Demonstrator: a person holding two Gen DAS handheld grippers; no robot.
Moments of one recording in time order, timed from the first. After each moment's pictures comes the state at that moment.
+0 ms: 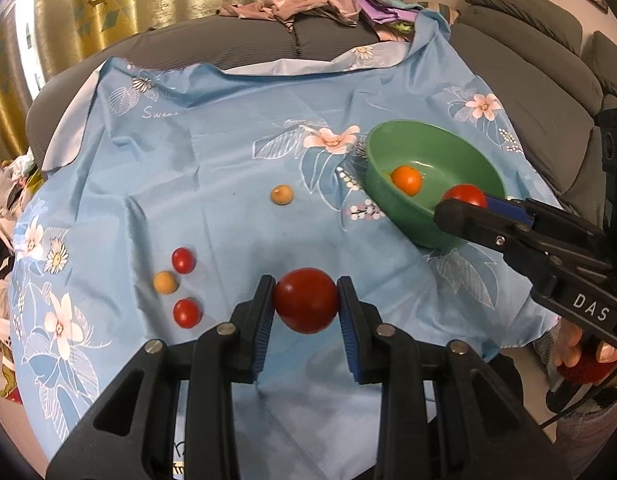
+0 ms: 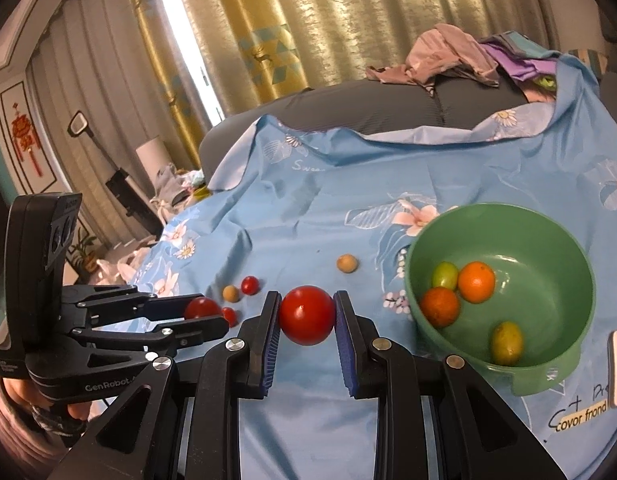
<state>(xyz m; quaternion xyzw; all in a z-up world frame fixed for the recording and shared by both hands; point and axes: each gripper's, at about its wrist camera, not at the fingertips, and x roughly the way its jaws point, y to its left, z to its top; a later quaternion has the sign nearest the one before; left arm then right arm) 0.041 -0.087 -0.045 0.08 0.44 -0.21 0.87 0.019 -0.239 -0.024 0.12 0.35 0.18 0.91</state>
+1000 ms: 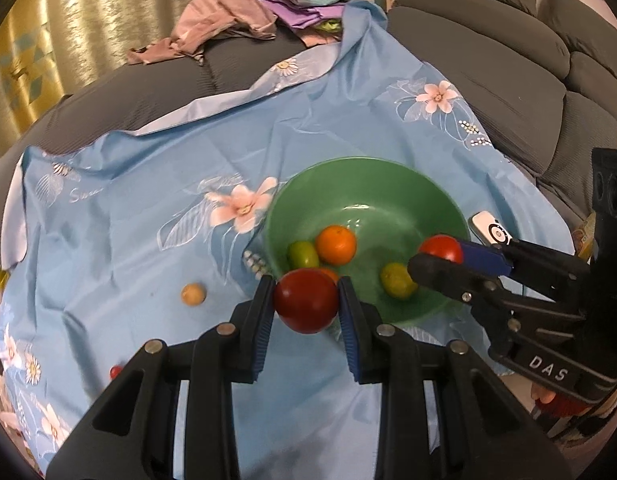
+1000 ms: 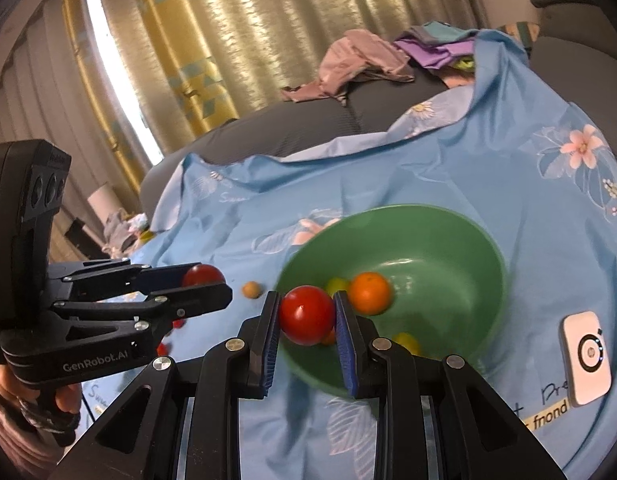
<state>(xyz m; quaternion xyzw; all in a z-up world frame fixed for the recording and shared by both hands) 0.092 -0.207 -0.035 0.15 0.41 -0.29 0.85 0.032 -0.332 -0.044 0.17 0.34 0.09 0.92</state>
